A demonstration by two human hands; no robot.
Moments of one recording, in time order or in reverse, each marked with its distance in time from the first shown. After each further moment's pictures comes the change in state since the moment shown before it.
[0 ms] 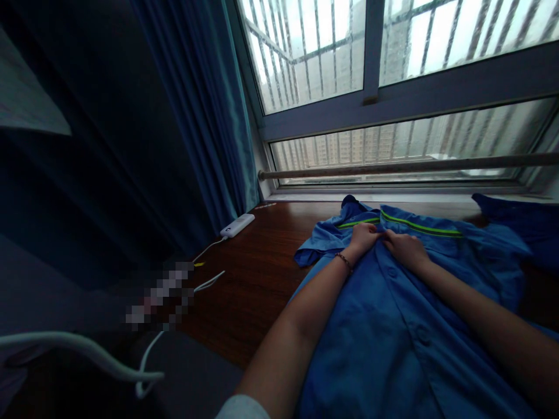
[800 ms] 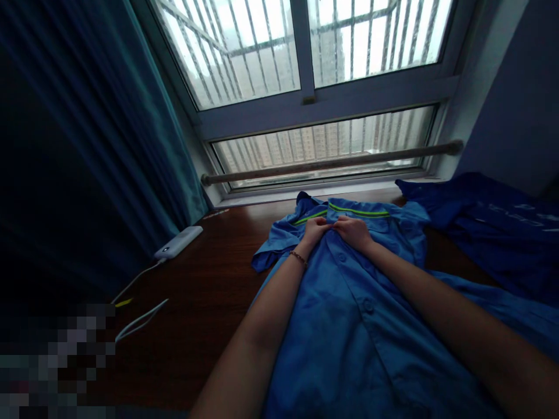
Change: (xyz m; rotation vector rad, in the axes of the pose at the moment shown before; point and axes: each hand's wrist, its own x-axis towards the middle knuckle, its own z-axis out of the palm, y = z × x) left_hand 0.002 -0.016 0.005 -0.592 -0.090 -0.107; right_hand -0.008 0.002 -0.021 0.122 0.125 -0.094
